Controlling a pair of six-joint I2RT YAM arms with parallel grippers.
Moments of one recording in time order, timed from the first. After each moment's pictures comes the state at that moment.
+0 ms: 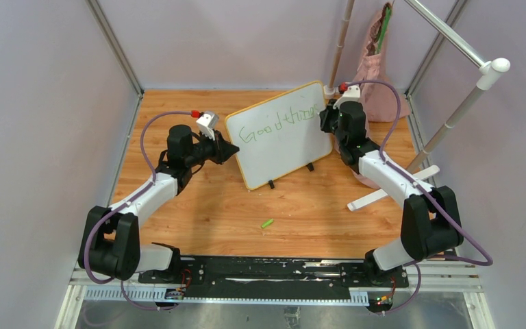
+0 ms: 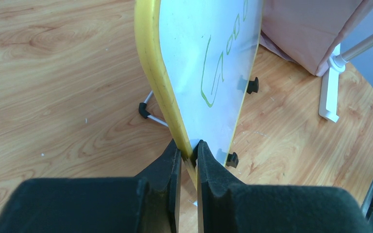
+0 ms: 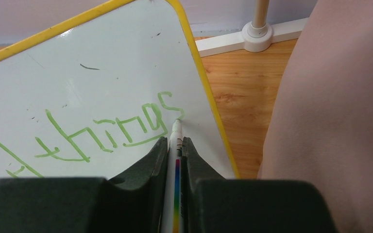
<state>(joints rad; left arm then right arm) -0.24 1.30 0.70 0.31 0.55 -0.19 0.35 1.47 1.01 0.24 0.15 0.23</state>
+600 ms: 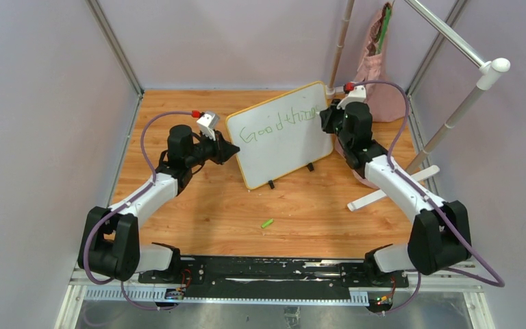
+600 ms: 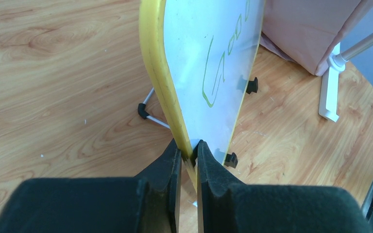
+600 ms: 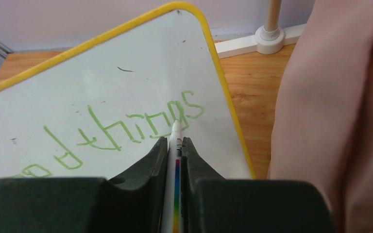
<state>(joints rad) -0.24 1.30 0.70 0.31 0.55 -0.18 0.36 1.39 1.01 0.19 0.13 0.26</state>
